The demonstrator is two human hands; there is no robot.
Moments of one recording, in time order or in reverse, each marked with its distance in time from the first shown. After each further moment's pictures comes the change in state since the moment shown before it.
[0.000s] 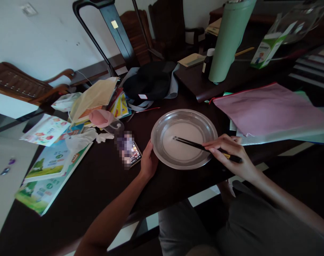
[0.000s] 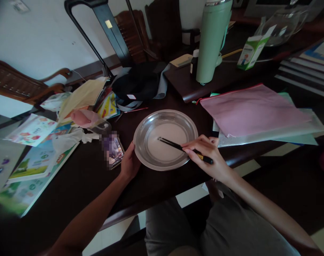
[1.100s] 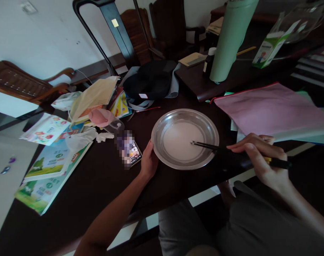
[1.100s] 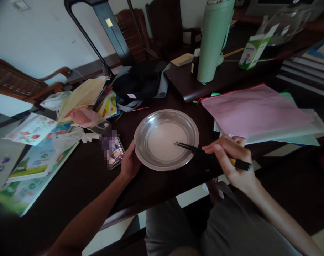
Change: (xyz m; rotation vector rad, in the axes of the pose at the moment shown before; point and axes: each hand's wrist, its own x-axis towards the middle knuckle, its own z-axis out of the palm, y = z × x) left_hand -0.001 -0.001 -0.001 0.002 -0.008 -0.003; right_hand -0.015 -0.011 -0.036 -0.032 0.180 0.103
